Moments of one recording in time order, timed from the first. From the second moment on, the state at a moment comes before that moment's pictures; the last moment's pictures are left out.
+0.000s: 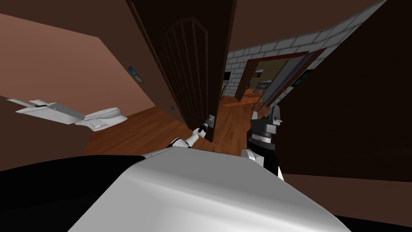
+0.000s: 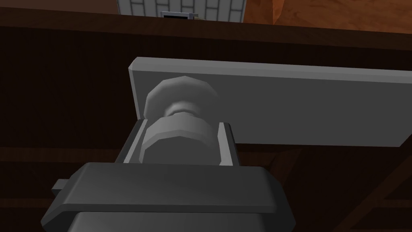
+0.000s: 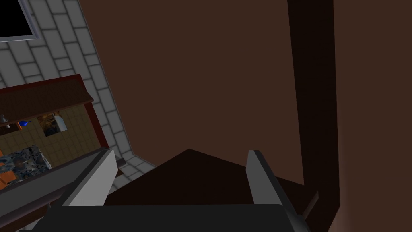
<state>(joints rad) -0.50 -0.01 -0.29 -0.63 0.05 -0.48 0.10</state>
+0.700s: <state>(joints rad) -0.53 0.01 -0.23 -0.58 0.06 -0.50 0.08</state>
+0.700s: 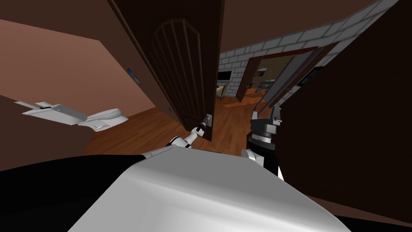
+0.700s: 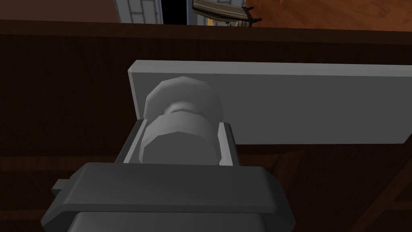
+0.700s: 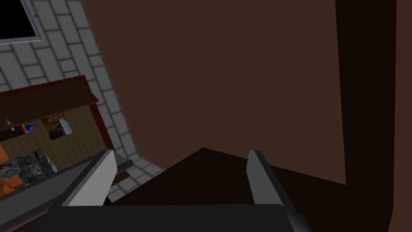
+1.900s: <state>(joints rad) -0.53 0.07 -0.12 -0.59 0.10 -0.49 0.04</state>
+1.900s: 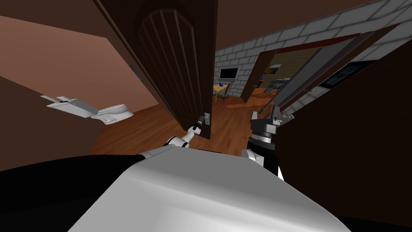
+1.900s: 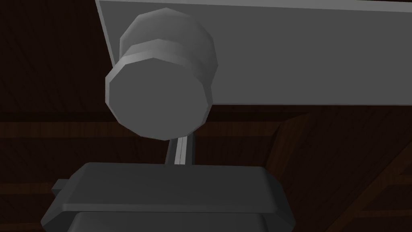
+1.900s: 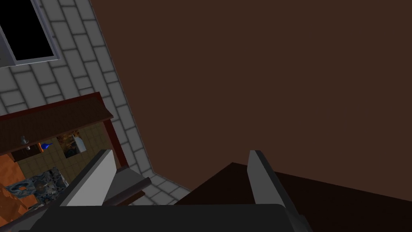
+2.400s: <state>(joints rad) -0.52 0.06 -0.13 -0.60 0.10 -0.49 0.05</state>
